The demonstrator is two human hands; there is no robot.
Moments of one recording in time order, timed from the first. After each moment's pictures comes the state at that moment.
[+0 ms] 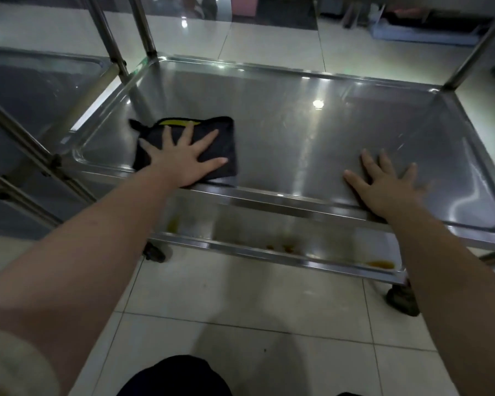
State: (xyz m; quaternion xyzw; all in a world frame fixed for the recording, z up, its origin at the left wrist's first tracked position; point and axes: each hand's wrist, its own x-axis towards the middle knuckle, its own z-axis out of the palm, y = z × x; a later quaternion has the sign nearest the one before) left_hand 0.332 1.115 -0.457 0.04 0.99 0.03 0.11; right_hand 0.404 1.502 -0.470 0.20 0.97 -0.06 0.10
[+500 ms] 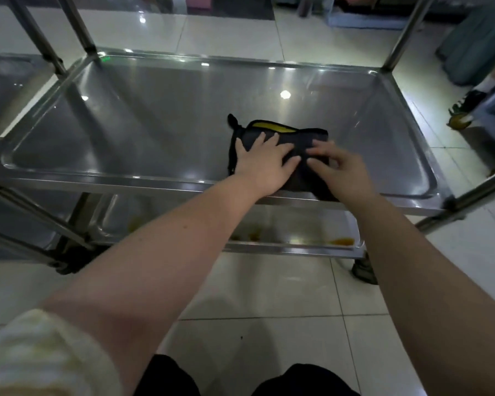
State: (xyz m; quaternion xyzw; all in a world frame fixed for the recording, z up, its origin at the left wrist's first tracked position) left_hand 0.386 1.344 -0.454 0.26 0.96 0.13 0.05; right_hand 0.450 1.507 -0.456 0.06 0.85 -0.51 -0.10
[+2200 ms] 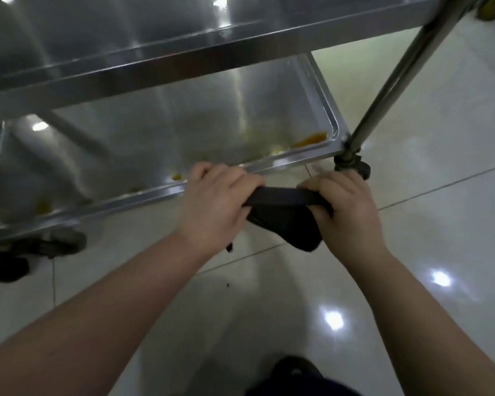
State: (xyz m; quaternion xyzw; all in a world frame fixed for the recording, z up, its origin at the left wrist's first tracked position) left_hand 0.536 1.343 -0.621 0.48 0.86 0.15 -0.10; right_hand 0.651 1.533 -0.644 0.03 0.93 -0.24 -0.28
